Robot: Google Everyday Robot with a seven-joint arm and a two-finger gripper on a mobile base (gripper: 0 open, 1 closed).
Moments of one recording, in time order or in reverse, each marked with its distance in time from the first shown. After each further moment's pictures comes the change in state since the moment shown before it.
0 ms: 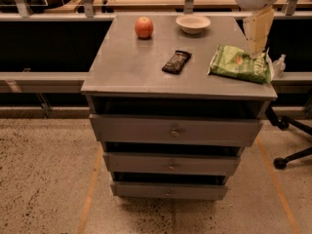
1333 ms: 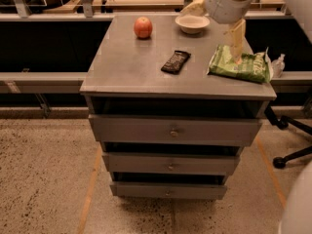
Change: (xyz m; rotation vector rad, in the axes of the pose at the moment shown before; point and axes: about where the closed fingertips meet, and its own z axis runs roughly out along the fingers) arm -0.010 -0.027 0.074 -0.038 -0.089 -0.296
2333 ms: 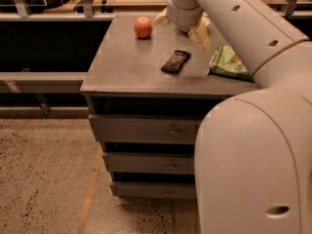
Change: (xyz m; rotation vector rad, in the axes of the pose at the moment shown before) arm 0.001 -0.084 0.091 -0.077 0.057 -0.218
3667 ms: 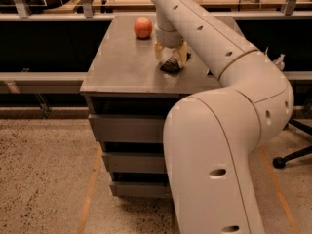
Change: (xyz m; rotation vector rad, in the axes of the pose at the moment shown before) arm -0.026 -0.010 0.090 -0.139 -0.095 -0.043
